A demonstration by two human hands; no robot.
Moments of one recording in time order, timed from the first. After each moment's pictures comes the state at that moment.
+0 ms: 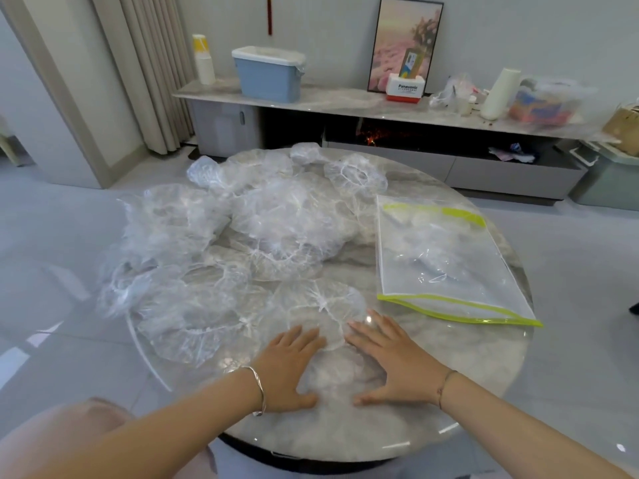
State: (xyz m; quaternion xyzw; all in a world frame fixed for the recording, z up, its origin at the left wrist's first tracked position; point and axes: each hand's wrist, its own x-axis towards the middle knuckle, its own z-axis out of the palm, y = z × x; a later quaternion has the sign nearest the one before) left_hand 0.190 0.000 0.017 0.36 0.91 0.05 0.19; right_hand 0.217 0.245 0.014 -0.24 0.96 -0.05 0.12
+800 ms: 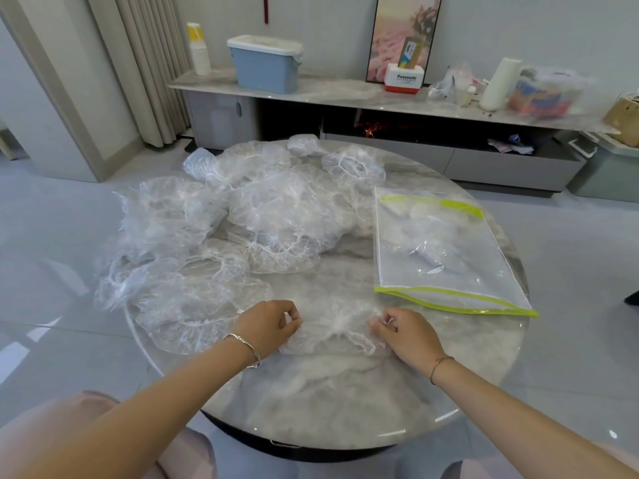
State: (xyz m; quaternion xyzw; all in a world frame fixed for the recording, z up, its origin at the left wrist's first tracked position) left_hand 0.155 -0.011 0.029 0.18 0.94 0.26 0.11; right_hand 0.204 0.252 0.004 0.09 0.94 -0.33 0.02
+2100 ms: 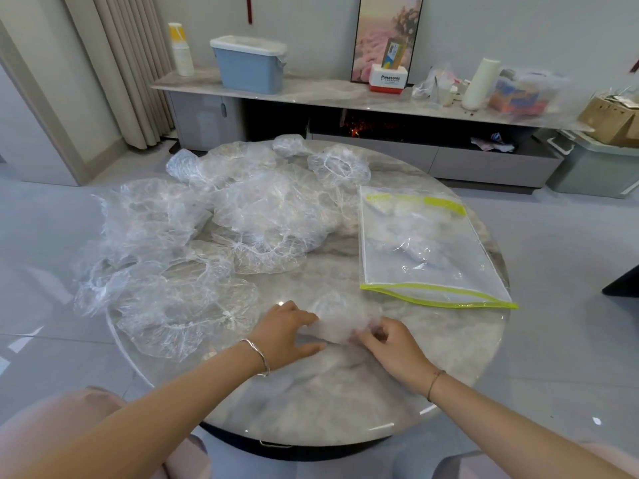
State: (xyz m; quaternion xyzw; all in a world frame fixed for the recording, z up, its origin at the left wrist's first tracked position) left_hand 0.162 0.020 0.010 0.33 0.92 0.20 0.11; right_hand 0.235 0.238 0.010 0.06 0.83 -0.56 0.02
